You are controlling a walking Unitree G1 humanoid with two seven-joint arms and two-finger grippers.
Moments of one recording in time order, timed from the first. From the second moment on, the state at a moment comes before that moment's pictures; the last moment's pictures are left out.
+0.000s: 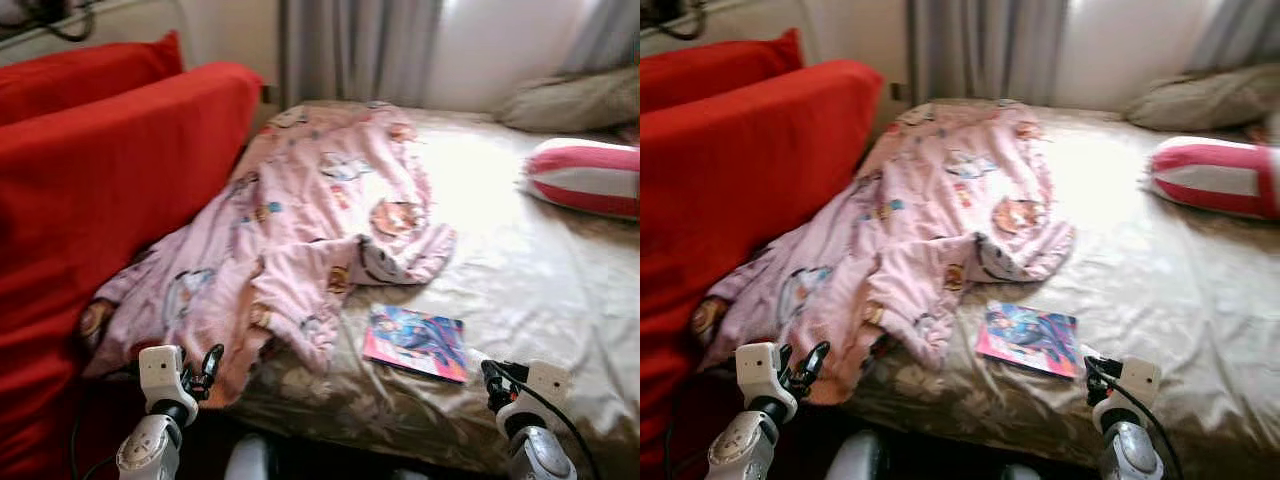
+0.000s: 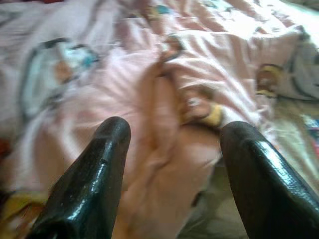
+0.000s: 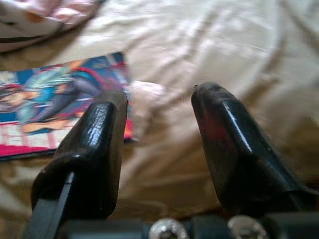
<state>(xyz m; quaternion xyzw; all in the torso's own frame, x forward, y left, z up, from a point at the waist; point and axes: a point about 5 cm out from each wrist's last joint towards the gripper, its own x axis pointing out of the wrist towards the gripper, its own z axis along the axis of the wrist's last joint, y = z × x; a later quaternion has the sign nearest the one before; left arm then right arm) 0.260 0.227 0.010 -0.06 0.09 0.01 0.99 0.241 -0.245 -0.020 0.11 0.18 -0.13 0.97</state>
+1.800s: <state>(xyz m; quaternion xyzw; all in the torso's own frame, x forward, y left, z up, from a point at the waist) 0.235 0.219 0.023 -0.04 0.06 -0.03 1.00 0.303 -0.229 0.023 -0.17 0.24 0.13 0.95</state>
